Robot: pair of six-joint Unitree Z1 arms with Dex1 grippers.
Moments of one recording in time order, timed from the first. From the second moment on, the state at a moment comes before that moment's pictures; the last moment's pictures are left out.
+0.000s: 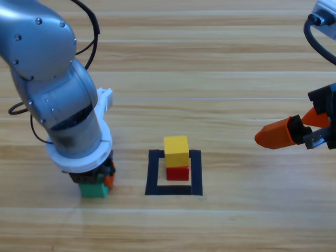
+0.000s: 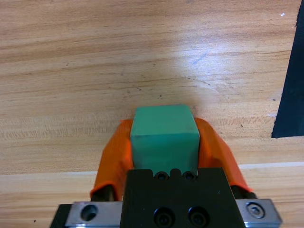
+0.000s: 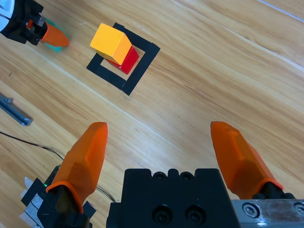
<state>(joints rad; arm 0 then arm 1) -0.77 1.97 -1.13 0.63 0.13 -0.76 0.97 1.48 -0.97 0.40 -0.08 0.39</state>
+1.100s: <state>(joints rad) -0.81 2.15 -1.98 1.27 0.08 -0.90 0.97 1.48 -0.97 0.40 -0.09 0.39</state>
